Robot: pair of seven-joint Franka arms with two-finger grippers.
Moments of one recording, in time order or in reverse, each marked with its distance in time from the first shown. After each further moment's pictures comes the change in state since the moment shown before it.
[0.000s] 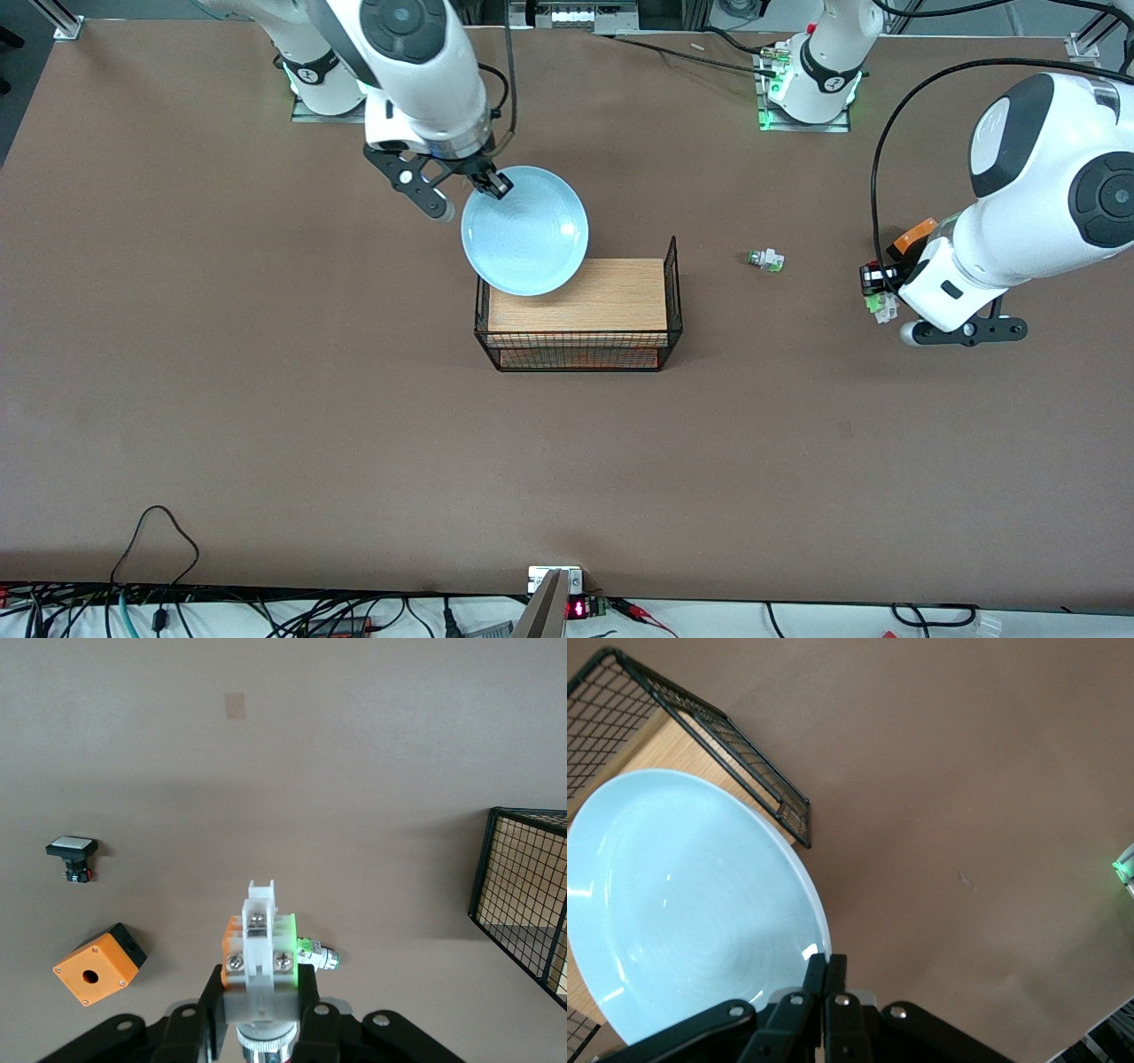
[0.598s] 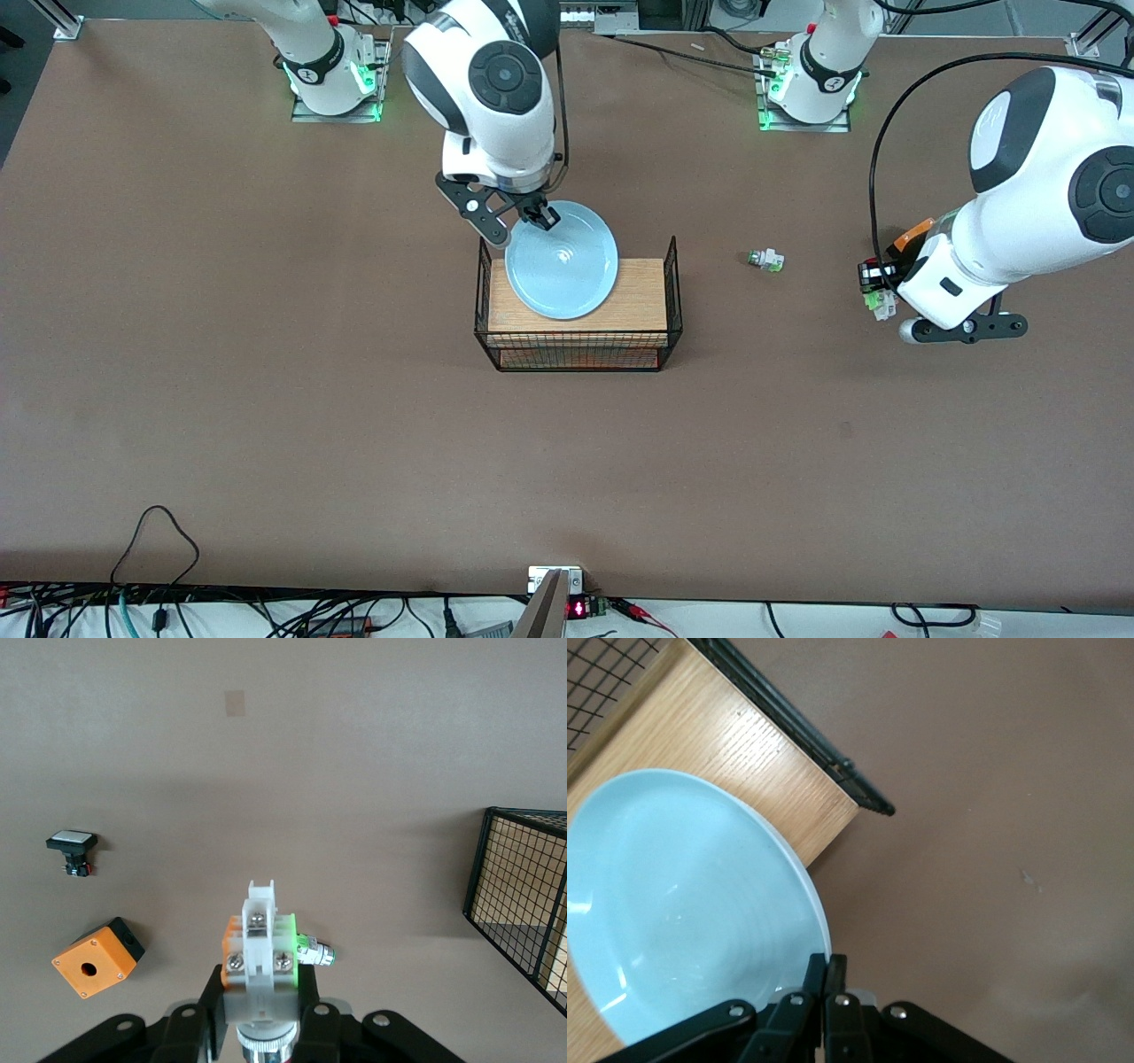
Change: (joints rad) left arm 0.001 0.000 -0.007 0.016 0.000 -0.019 -0.020; right arm 0.078 0.138 -0.001 -0.002 -0.059 0.159 0.137
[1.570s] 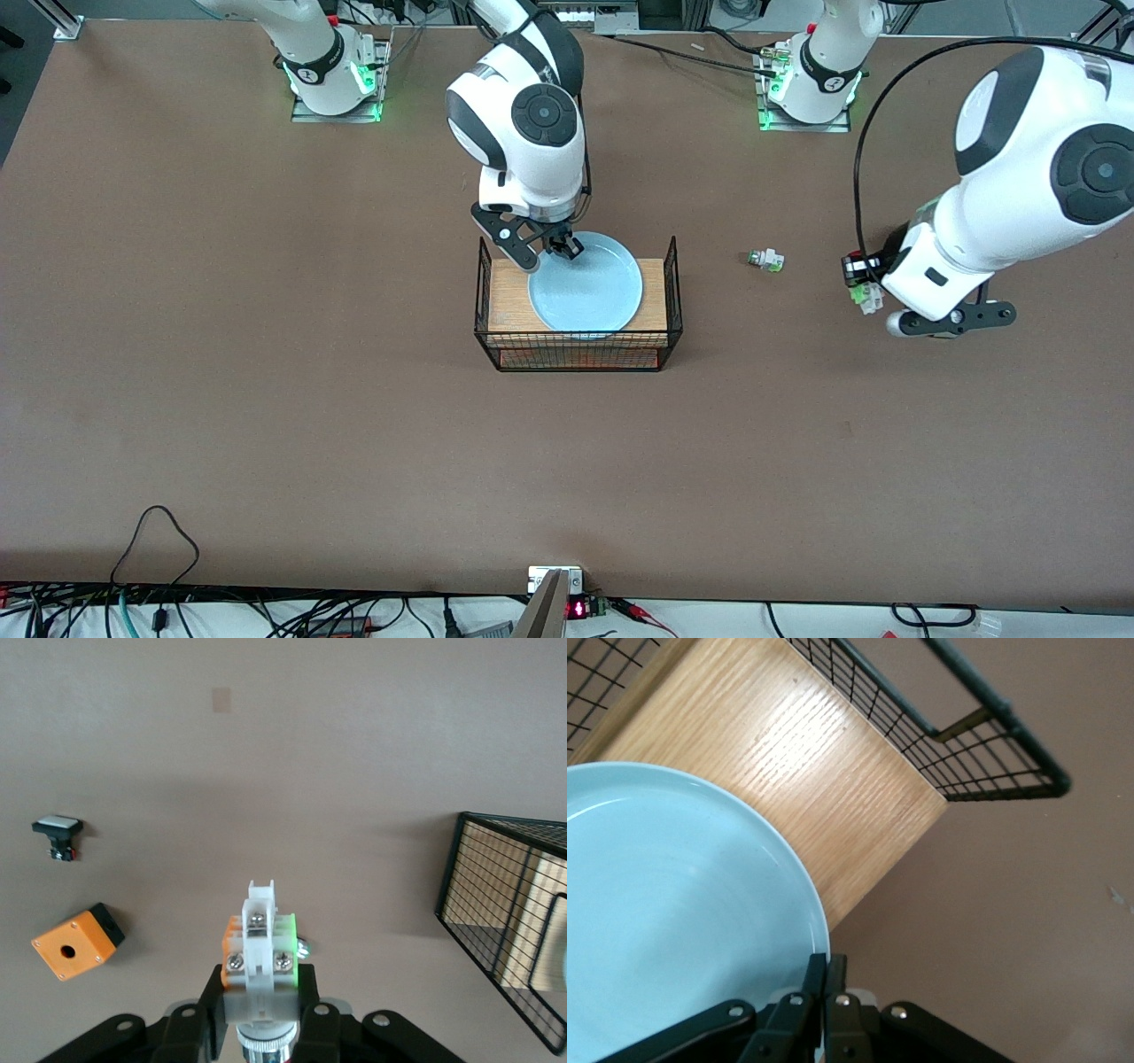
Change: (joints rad) left arm -0.002 0.000 -0.069 0.037 -0.001 -0.037 -0.120; right arm 0.025 0.108 -0.002 0.000 -0.052 0.167 0.042
